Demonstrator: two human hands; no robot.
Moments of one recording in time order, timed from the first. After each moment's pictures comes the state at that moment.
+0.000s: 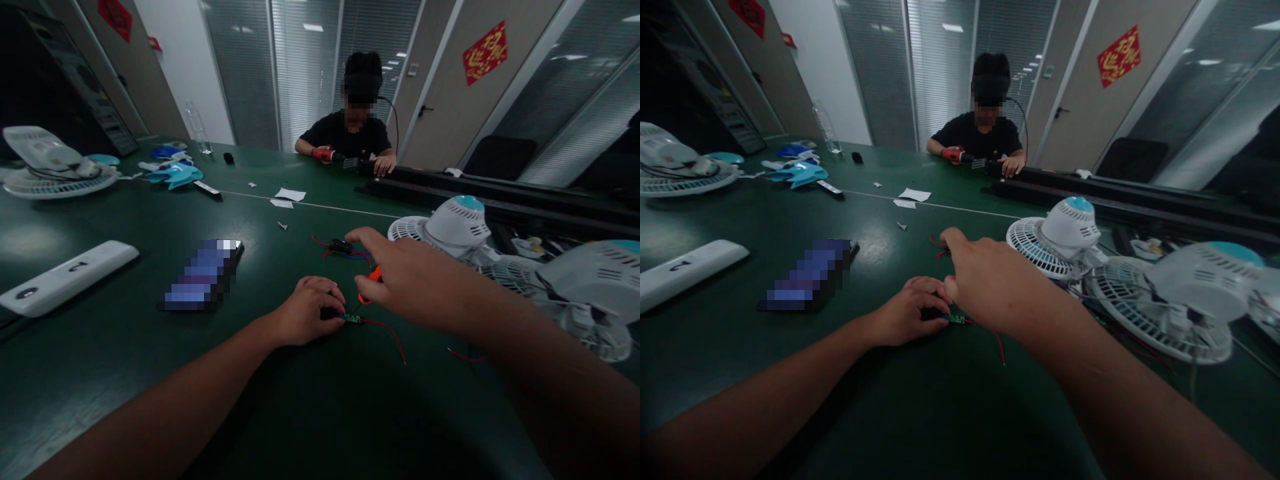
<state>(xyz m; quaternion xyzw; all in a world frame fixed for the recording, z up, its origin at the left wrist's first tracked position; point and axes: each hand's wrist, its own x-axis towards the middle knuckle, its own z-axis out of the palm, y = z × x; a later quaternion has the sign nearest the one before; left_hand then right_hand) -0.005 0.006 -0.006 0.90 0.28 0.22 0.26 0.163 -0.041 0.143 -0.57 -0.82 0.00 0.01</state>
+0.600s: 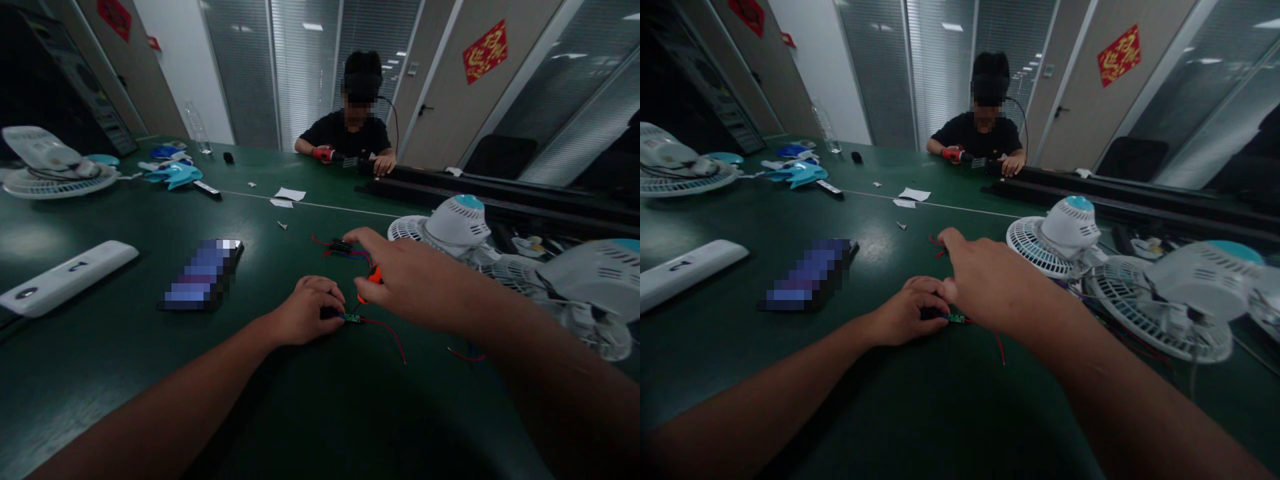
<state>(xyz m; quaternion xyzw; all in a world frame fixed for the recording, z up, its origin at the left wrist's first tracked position) -0.006 0.006 -0.004 0.90 0.29 0.21 0.25 0.166 -0.039 0.140 -0.56 -0.83 0.02 0.01</state>
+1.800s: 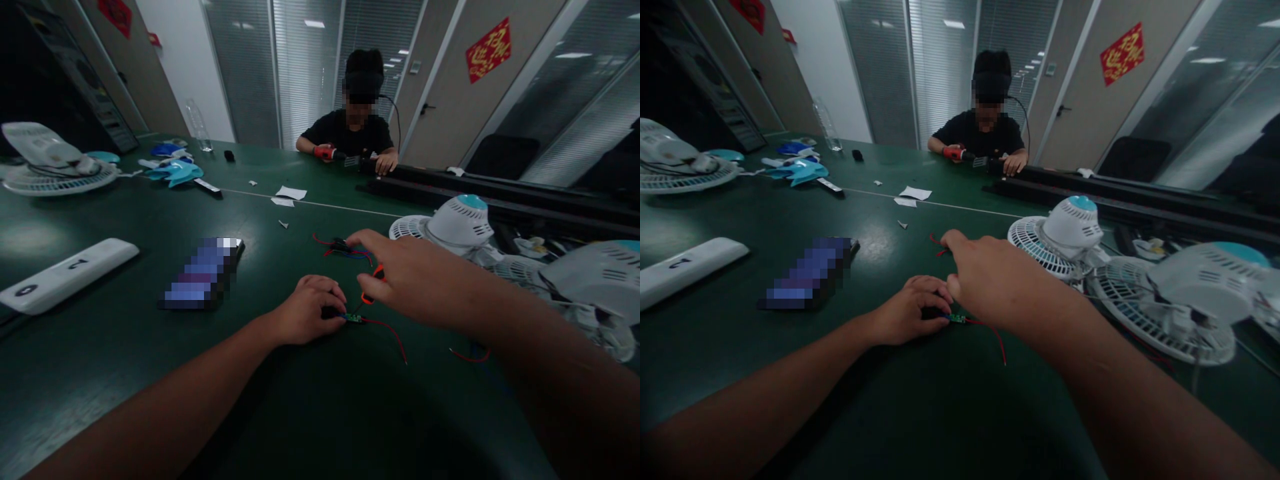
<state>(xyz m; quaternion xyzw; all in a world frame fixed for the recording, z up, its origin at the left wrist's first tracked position) -0.005 0.007 -0.007 0.90 0.28 0.21 0.25 0.167 -0.036 0.140 -0.55 -0.83 0.00 0.00</state>
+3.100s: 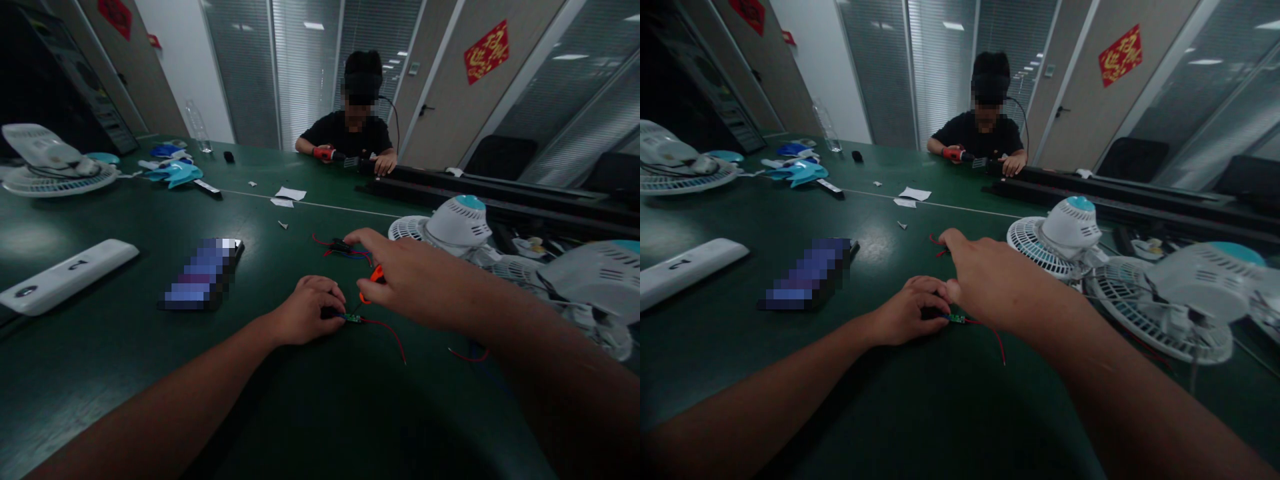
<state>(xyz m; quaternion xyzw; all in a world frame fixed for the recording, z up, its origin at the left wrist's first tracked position) -0.006 0.006 -0.005 0.90 0.29 0.21 0.25 0.170 -0.039 0.142 -0.55 -0.84 0.02 0.01</state>
